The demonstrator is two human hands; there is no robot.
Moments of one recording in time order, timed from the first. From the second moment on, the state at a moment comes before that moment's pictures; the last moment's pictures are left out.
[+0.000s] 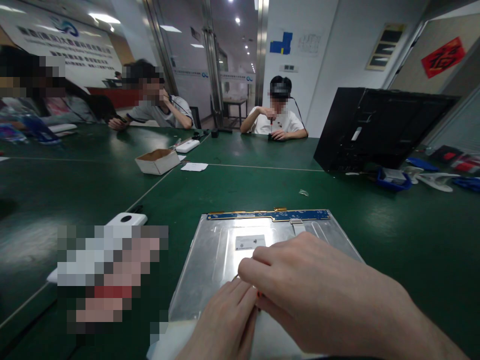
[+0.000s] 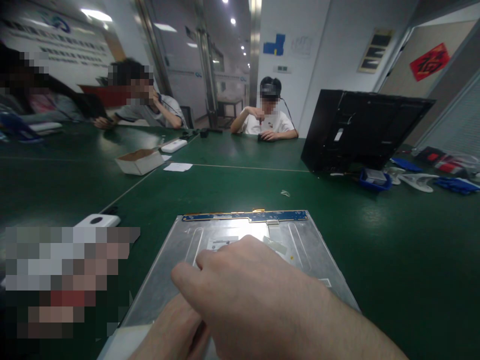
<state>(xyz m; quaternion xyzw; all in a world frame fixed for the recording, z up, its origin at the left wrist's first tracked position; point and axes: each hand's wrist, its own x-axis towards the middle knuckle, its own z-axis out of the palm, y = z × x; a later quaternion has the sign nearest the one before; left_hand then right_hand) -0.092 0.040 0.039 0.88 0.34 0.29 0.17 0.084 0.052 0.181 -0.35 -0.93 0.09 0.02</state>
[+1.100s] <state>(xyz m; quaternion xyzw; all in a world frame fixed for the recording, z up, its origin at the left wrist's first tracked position) -0.092 0.043 0.035 0.88 0.32 0.30 0.16 0.086 0.051 0.179 -0.35 -0.93 0.09 0.03</state>
